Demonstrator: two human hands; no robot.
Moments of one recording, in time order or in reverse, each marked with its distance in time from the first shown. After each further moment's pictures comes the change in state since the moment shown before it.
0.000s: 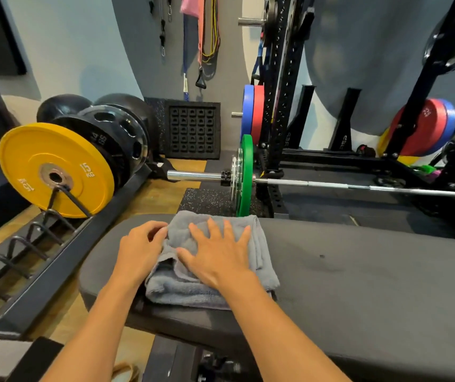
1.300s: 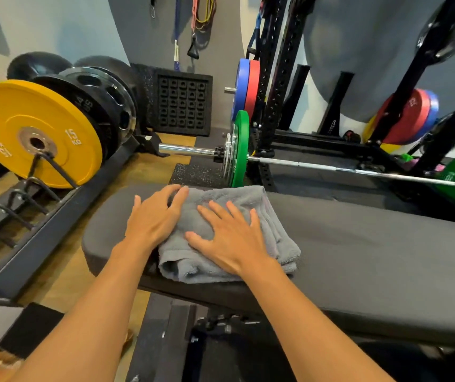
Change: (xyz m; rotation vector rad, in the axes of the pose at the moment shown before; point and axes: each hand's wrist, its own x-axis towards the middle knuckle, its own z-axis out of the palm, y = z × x) left_hand -0.008 0.017 0.000 0.123 -0.233 0.047; right_hand -0.039 0.011 0.001 0.062 0.051 -0.028
